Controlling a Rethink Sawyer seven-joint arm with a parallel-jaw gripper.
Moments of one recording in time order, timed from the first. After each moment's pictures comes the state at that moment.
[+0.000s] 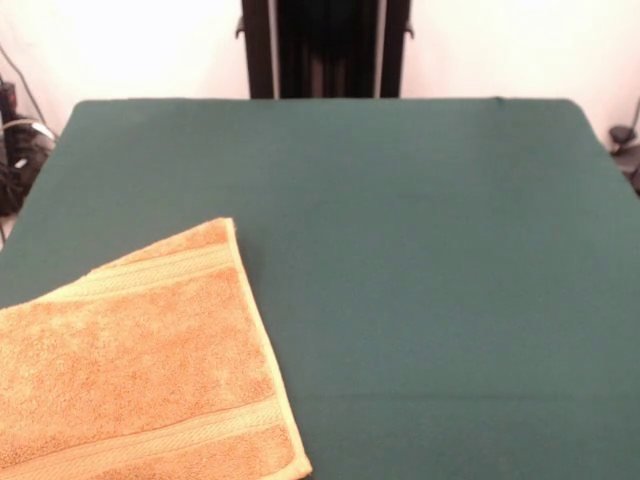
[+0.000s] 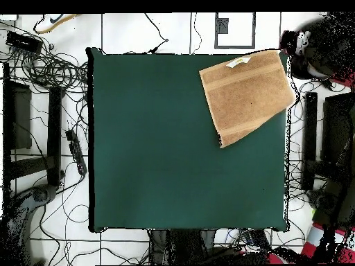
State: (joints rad) arm -0.44 -0.49 0.07 0.70 -0.21 0.97 1.51
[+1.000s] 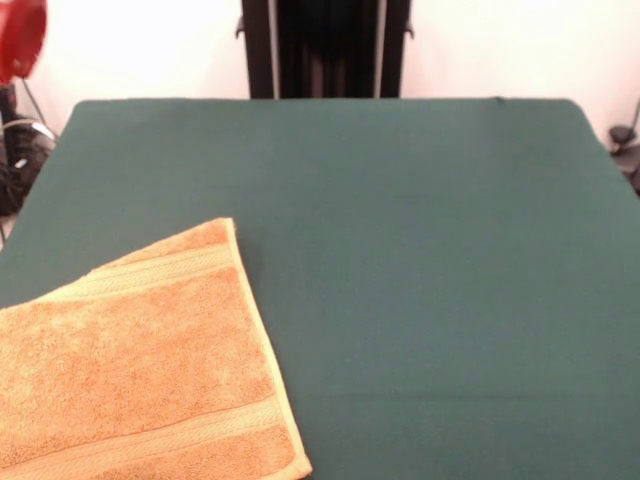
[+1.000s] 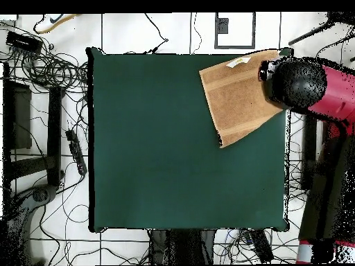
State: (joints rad) arm -0.44 -0.58 0.07 1.06 -0.22 0.68 1.51
